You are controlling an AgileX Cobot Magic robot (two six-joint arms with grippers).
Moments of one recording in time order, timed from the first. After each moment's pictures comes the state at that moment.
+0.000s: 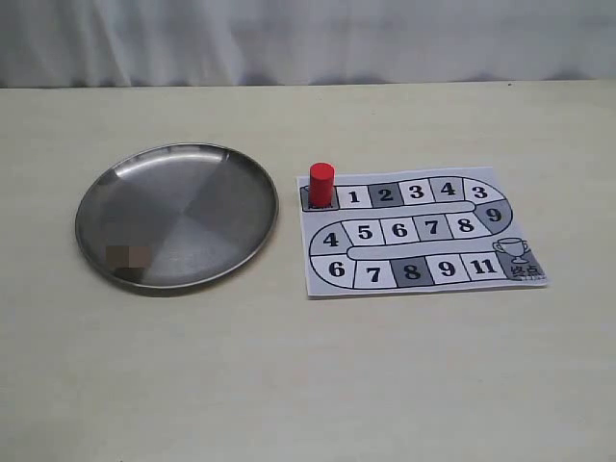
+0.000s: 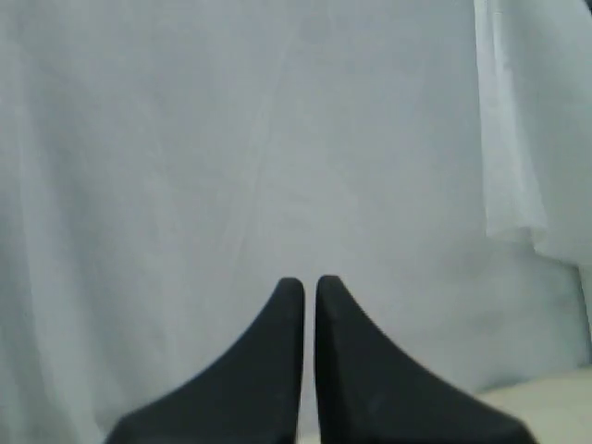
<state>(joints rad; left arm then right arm) 0.07 0.00 0.00 0.14 0.18 -0.10 -0.07 0.10 -0.02 0.05 -0.35 0.22</state>
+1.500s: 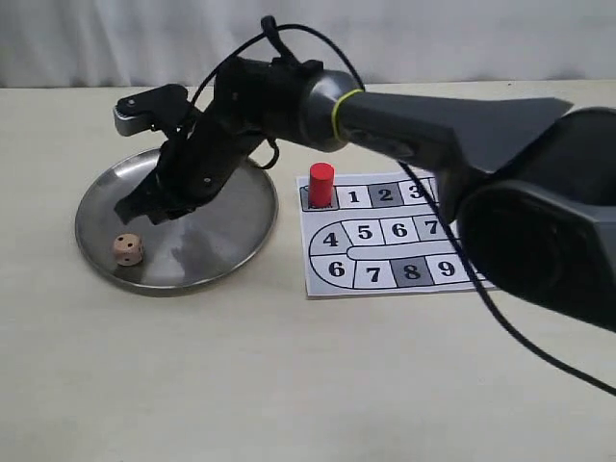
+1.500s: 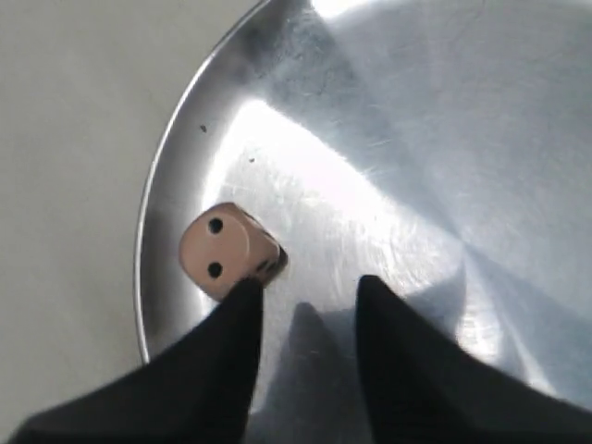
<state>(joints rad) 0.07 0.00 0.00 0.14 0.18 -0.10 0.70 2.40 -2.01 0.43 0.75 -0.34</state>
